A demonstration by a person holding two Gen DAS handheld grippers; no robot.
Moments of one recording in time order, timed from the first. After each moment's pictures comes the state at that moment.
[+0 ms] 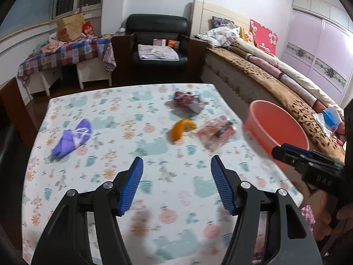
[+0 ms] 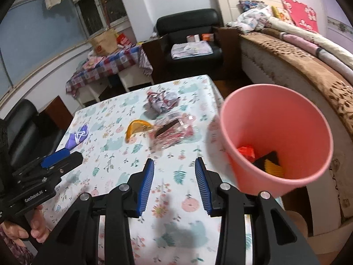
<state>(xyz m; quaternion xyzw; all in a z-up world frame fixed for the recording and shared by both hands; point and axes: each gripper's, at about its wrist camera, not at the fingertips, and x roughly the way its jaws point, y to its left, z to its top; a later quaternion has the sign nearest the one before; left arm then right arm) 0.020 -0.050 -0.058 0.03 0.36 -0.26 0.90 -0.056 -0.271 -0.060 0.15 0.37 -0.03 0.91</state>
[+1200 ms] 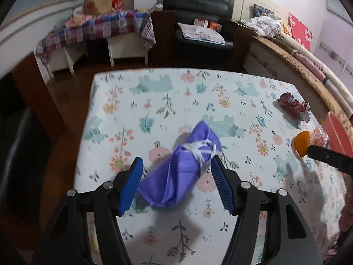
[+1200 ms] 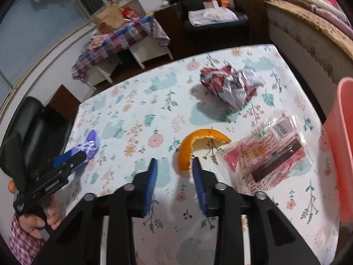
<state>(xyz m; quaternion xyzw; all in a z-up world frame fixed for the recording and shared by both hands) 0.174 0.073 -0.118 0.02 0.44 -0.18 0.88 0.103 -0.197 -0.112 0.20 0.46 0.01 0.86</state>
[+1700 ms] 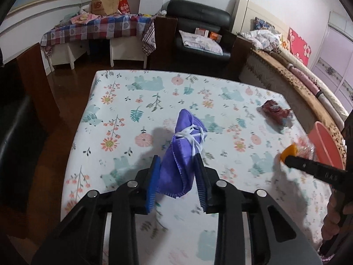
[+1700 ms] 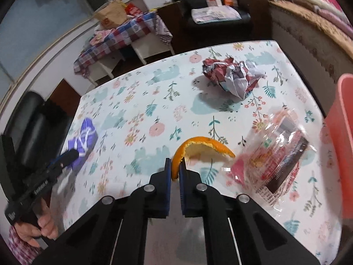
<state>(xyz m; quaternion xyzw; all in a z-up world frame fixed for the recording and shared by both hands) 0.132 0.070 -0.100 -0.02 0.41 -0.18 0.89 0.088 -0.189 -0.113 0.18 0.46 0.03 0.87</state>
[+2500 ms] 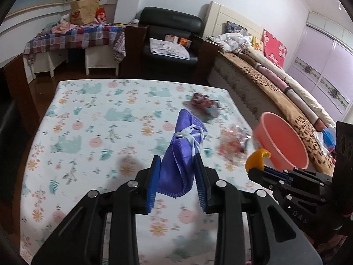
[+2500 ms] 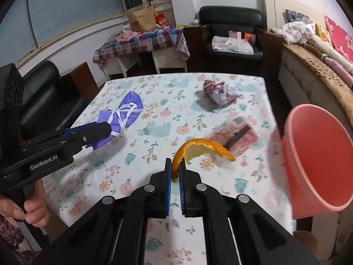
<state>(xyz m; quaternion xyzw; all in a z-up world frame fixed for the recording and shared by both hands) 0.038 -0.021 -0.055 -0.03 0.39 -0.25 0.89 -0.023 -0.194 -0.063 0.07 0.40 0.06 0.91</state>
